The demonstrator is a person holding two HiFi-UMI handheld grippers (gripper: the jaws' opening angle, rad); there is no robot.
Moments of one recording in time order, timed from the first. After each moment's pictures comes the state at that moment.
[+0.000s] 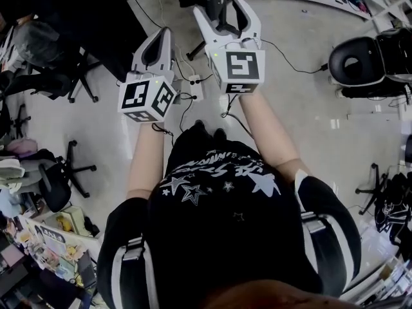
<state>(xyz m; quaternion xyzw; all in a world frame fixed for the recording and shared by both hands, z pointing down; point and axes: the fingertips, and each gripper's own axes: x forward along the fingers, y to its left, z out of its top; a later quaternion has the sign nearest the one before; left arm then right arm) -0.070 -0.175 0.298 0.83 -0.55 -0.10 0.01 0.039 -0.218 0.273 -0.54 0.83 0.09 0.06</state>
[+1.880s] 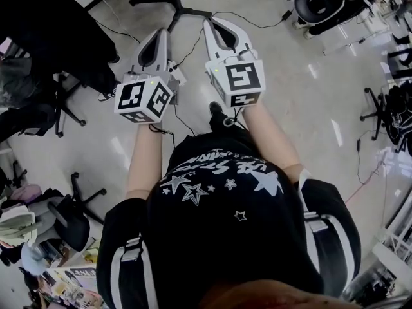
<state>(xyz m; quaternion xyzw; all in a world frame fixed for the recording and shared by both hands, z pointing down) -0.074 -0.027 0.315 0.91 -0.40 -0.12 0.06 0.027 -0.012 0.324 -0.63 0.77 0.05 -0.03</state>
